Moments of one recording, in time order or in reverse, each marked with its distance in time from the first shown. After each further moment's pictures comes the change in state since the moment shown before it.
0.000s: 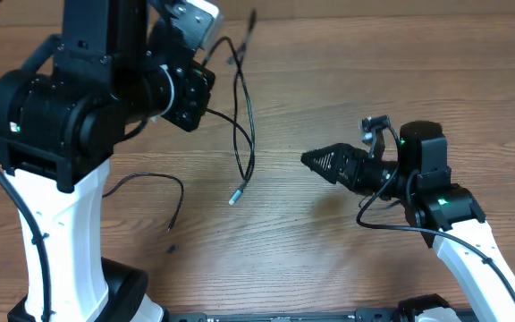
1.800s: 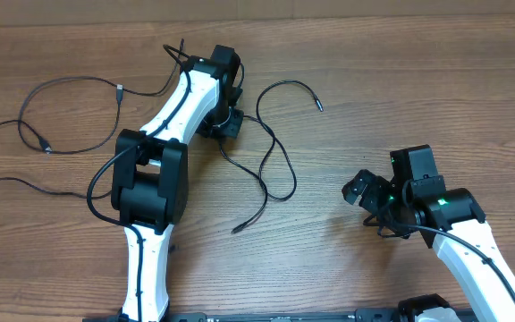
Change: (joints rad) left arm 0.055 0.560 -0.760 0.539 -0.183 -0.164; right arm 0.000 0.000 -0.004 -0.555 0.652 0.055
